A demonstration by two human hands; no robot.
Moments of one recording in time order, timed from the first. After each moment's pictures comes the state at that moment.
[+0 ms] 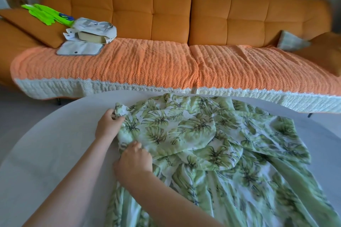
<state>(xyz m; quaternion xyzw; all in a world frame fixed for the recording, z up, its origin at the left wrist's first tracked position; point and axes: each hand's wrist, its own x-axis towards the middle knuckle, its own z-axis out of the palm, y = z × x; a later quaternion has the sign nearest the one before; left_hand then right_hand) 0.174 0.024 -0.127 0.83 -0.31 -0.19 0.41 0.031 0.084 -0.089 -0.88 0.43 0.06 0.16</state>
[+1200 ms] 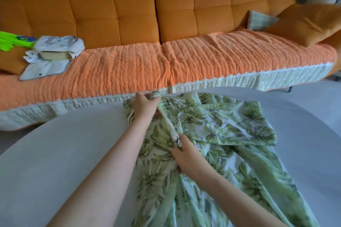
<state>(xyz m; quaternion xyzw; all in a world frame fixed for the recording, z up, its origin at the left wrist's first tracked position) -0.013 -0.093 -0.060 0.75 -0.40 -0.24 0.46 -0.164 0.016 -0.067 -0.60 0.51 -0.22 0.58</state>
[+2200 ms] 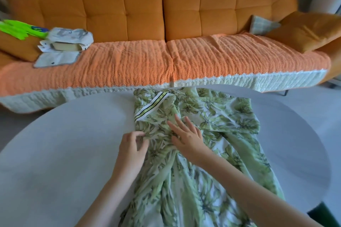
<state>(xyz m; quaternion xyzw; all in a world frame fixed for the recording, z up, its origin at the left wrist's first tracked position) -0.020 0.093 -0.105 0.75 -0.50 -0.18 0.40 -0.191 0.020 -0.089 -0.85 0.45 -0.10 0.27</state>
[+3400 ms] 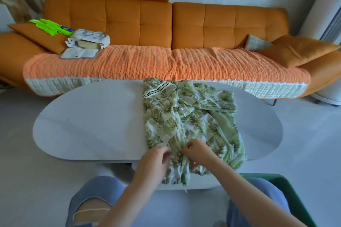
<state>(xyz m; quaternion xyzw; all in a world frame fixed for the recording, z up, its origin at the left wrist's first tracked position) -0.124 0.260 -0.092 0.73 -0.62 -0.16 0.26 -0.259 0.166 -0.084 -0.70 0.57 -0.05 0.42</state>
